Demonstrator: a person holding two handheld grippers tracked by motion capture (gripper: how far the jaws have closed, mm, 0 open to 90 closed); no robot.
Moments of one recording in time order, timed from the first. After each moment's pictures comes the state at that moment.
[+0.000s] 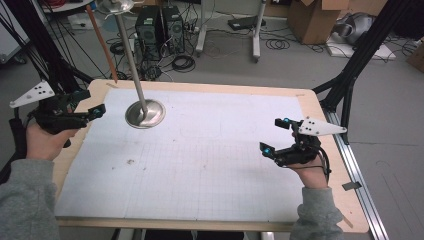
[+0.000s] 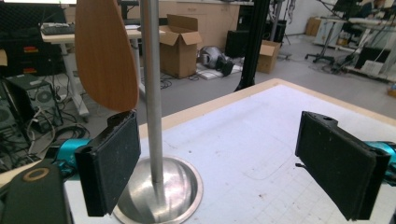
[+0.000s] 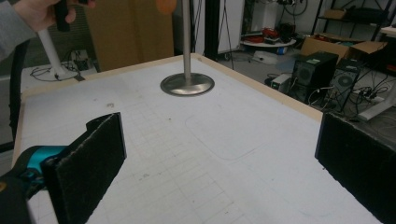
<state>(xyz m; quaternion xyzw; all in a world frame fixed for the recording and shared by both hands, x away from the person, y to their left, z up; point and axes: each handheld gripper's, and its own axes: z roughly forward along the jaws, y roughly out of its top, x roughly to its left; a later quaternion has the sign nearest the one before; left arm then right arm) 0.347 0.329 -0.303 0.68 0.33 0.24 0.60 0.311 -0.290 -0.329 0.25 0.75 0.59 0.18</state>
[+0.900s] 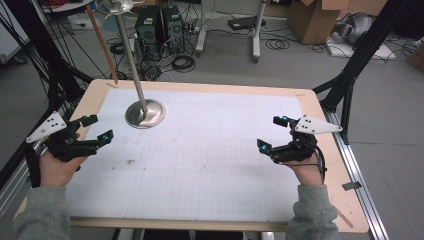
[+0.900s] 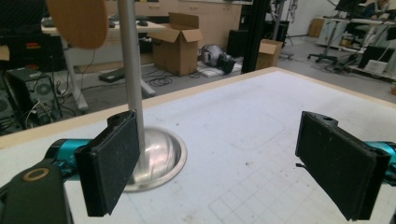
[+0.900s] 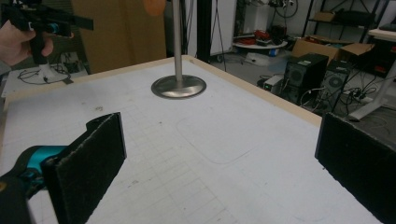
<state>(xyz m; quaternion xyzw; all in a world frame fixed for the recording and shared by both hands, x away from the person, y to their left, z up) 0.309 0.318 -0.361 0.68 0.34 0.25 0.60 0.318 -0.284 -0.333 0.26 0.75 0.58 0.20</state>
